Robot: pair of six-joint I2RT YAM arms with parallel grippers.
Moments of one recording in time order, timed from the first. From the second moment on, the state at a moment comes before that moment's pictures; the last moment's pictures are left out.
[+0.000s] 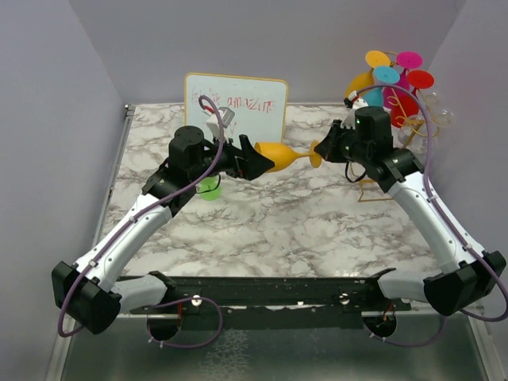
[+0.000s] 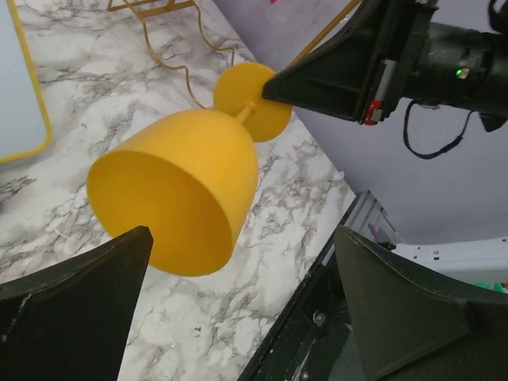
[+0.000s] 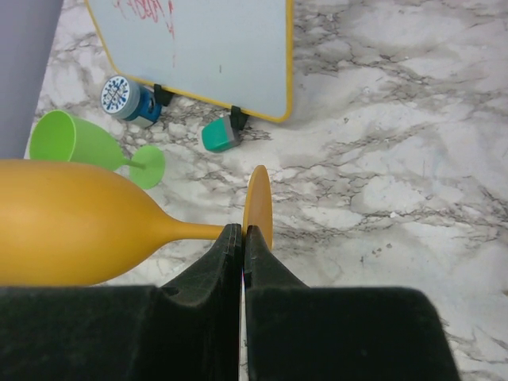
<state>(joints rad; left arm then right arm) -0.55 1.17 1.11 -0.14 0.44 -0.55 0.40 1.28 1.36 -0.58 -0.08 0.38</state>
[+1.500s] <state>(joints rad) -0.56 1.23 1.14 -0.17 0.58 -0.52 0.40 1.25 1.14 -0.39 -0.27 0.60</state>
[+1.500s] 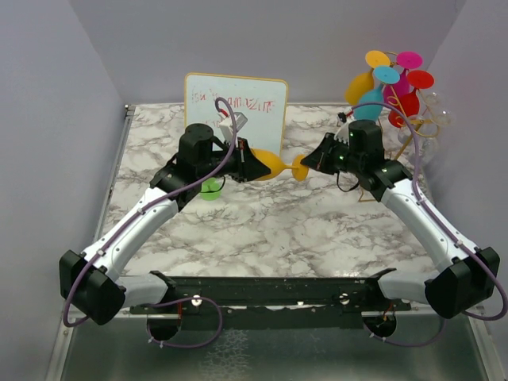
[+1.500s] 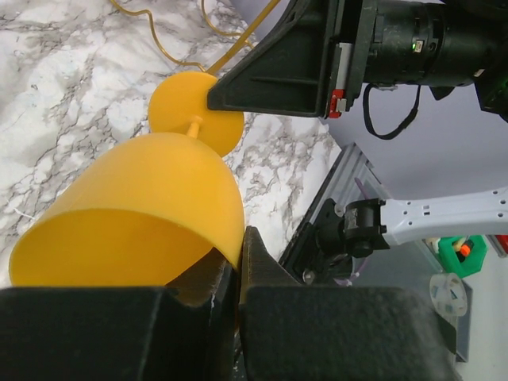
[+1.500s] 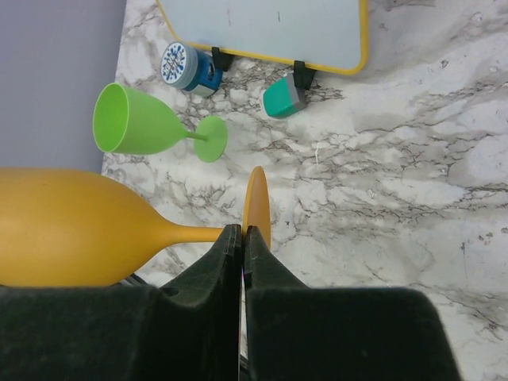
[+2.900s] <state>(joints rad) -0.55 1.30 1.35 -0.45 0.58 -0.30 0.40 1.20 0.89 -0.13 -0.43 0.89</state>
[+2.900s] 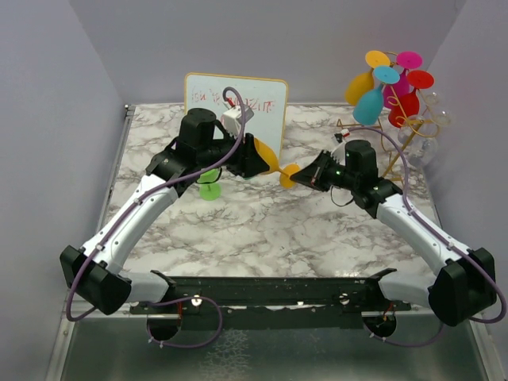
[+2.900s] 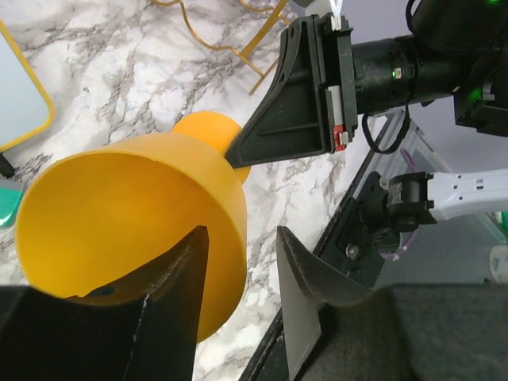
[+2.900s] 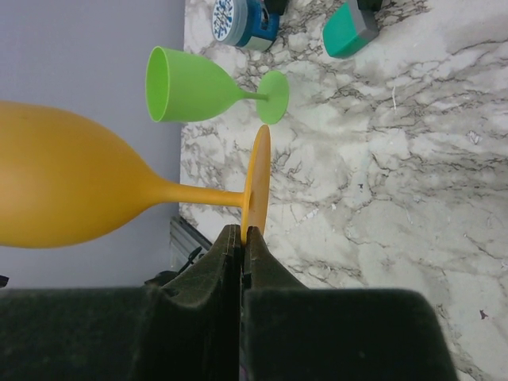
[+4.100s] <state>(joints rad) -0.56 1.36 1.45 -0.64 0.54 -0.16 0.40 1.26 0.88 -0.10 -0.49 0.88</state>
